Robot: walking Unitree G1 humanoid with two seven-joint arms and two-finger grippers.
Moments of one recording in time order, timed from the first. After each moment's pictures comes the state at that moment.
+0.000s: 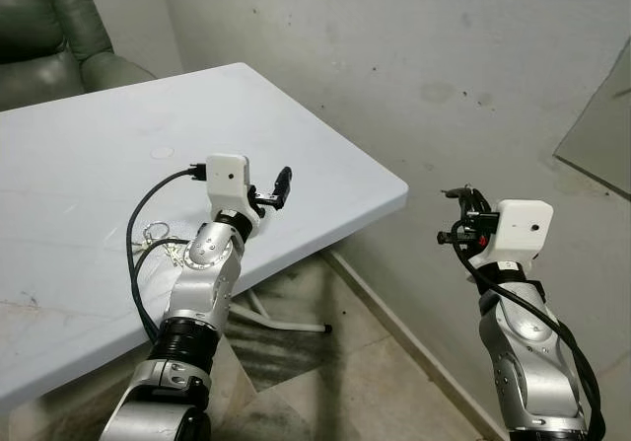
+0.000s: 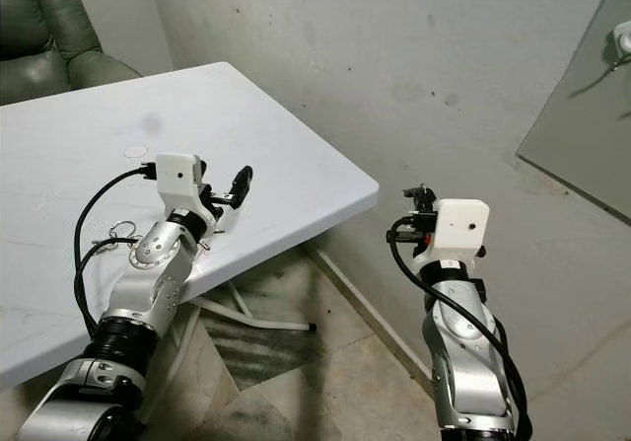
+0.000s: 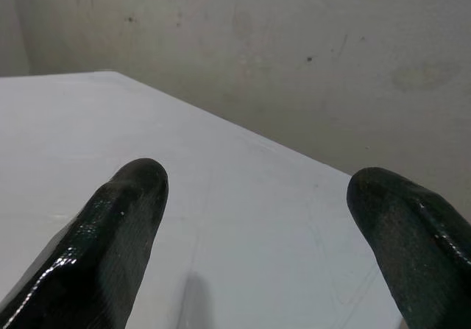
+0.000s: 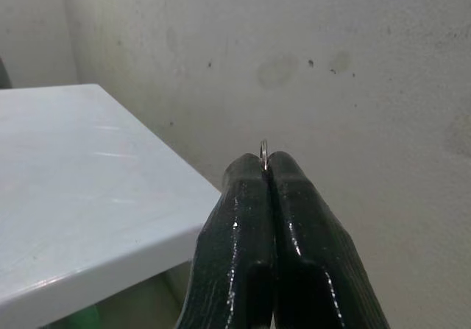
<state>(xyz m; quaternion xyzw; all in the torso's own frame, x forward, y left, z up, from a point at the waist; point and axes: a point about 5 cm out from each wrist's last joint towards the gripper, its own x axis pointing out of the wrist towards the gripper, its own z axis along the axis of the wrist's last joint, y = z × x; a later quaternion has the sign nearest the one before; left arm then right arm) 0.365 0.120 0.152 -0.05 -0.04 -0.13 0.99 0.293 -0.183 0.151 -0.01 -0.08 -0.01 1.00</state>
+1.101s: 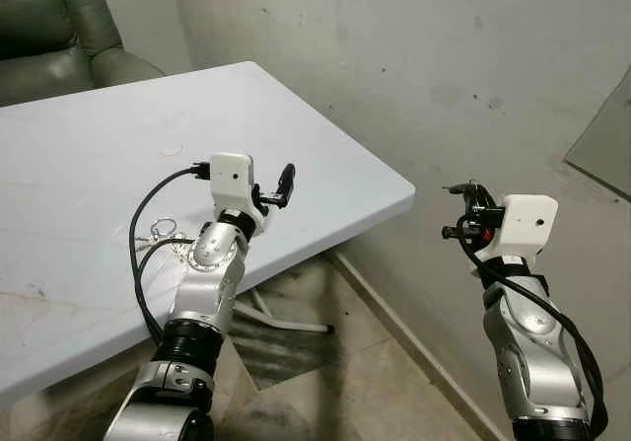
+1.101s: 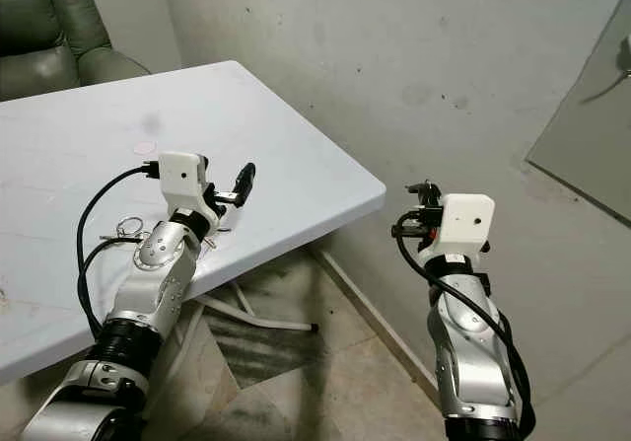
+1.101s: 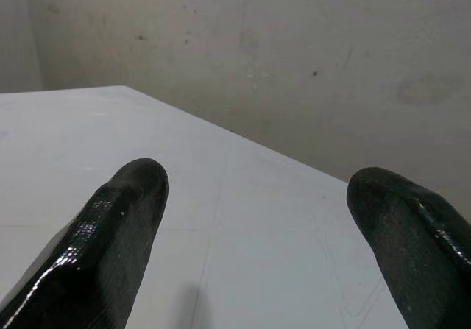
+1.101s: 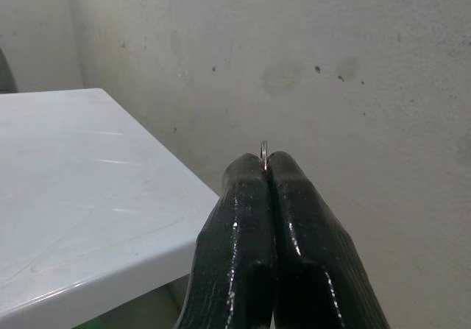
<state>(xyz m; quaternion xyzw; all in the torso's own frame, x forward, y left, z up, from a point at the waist) 0.364 0.115 0.154 -0.05 -0.06 -0.13 0.99 0.299 -0.189 0.154 -0.01 -0.08 -0.01 1.00</state>
